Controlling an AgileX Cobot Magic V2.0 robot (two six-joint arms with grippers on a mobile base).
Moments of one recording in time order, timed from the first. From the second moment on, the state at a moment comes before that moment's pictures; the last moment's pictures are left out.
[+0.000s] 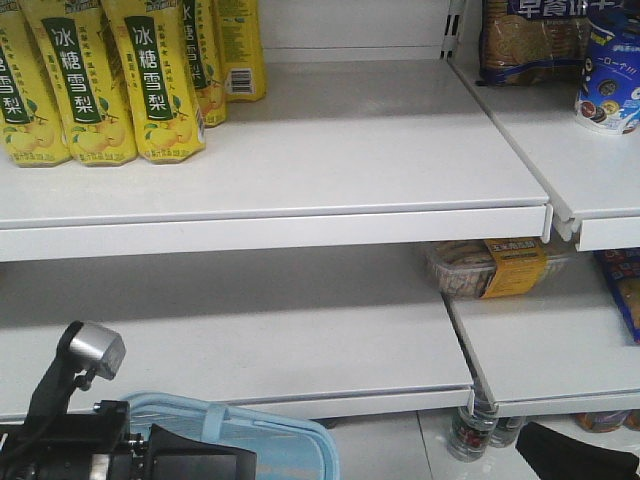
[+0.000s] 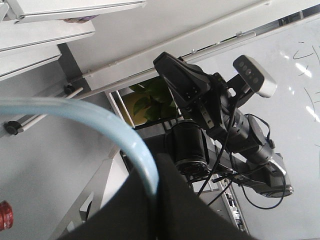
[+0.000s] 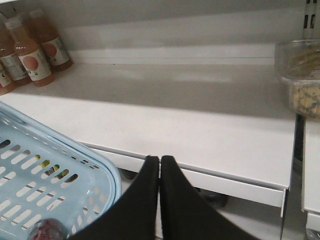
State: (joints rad) left arm -0.28 1.20 -0.36 1.43 -1.13 -2.05; right arm 0.62 0.40 -0.04 1.59 -0.05 -1.31
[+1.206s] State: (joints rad) left arm -0.28 0.52 -0.18 1.33 -1.17 -2.12; right arm 0.62 0.40 -0.04 1.59 -0.05 -1.31
